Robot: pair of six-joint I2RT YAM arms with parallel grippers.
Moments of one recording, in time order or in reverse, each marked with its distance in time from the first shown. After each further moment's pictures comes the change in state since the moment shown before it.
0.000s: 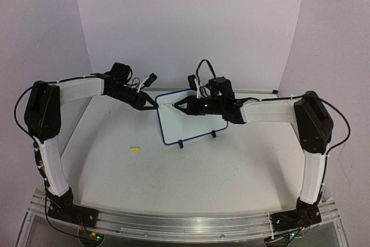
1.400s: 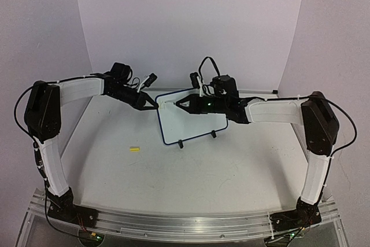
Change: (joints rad) left arm 0.000 0.000 0.000 0.000 0.000 0.000; right arm 0.000 -0.062 -0.043 0.003 -0.018 -0.011
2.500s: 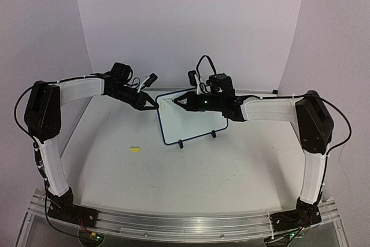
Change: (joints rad) left arm -0.003 0.000 0.000 0.000 -0.001 0.002; right arm 0.000 0.058 0.076 -0.008 0.034 0.001
